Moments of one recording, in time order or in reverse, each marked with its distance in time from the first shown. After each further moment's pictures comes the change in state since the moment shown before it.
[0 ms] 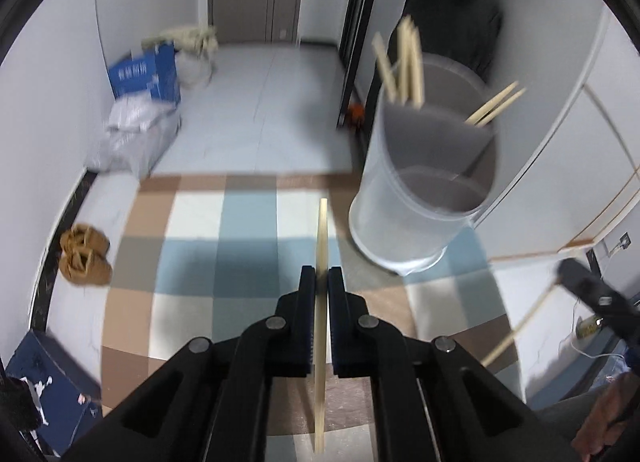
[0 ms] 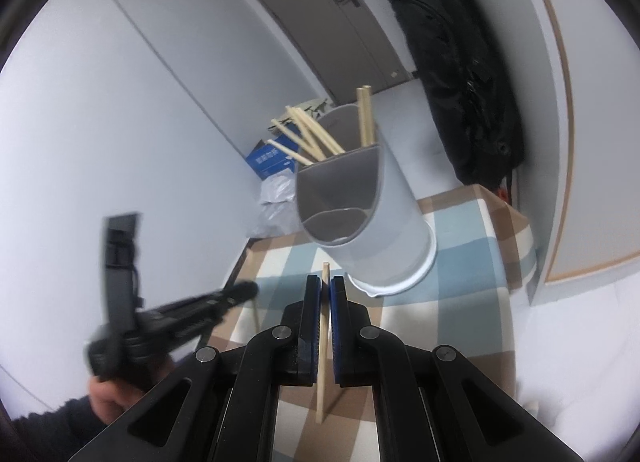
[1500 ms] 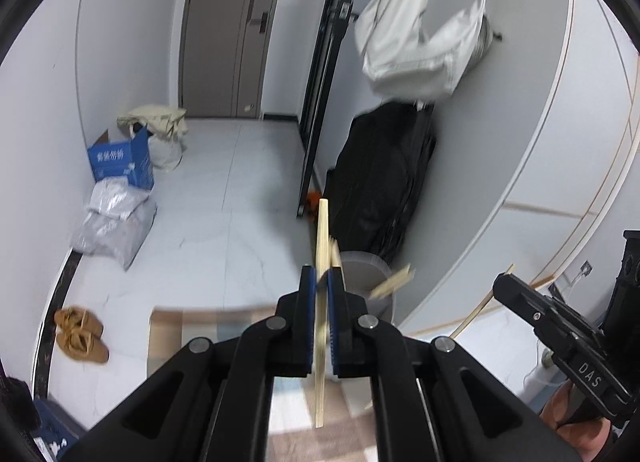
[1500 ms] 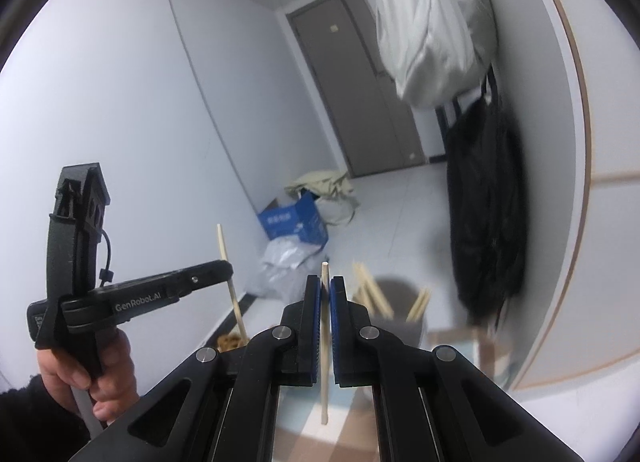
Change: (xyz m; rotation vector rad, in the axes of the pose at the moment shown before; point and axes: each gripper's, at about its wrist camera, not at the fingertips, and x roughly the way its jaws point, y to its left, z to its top) left arm -0.086 -0.007 0.123 0.047 -0.213 -0.146; right arm -0.058 0.085 0.117 -0.204 -0.224 -0.048
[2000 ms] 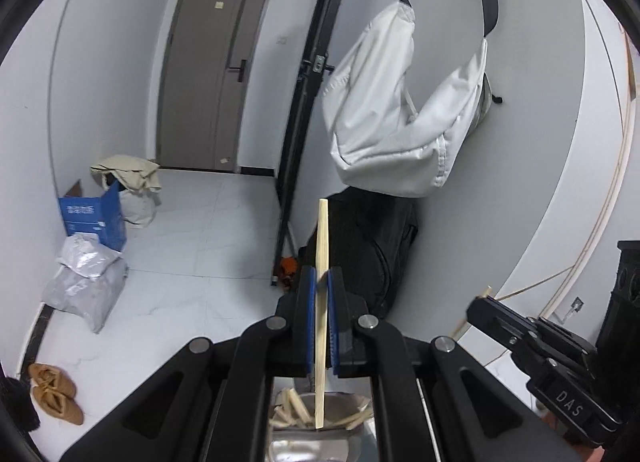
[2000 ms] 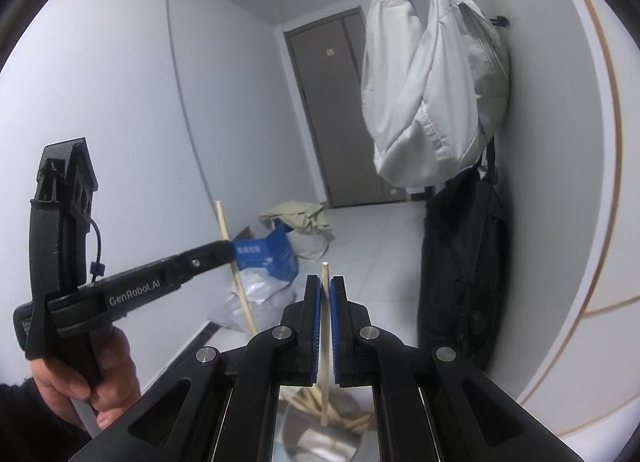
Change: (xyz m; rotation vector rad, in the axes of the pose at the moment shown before) left arm 0.047 -0.007 0.052 0.005 -0.175 -0.082; right arm 0.046 -0.033 0.081 -0.086 -0.076 -0.081
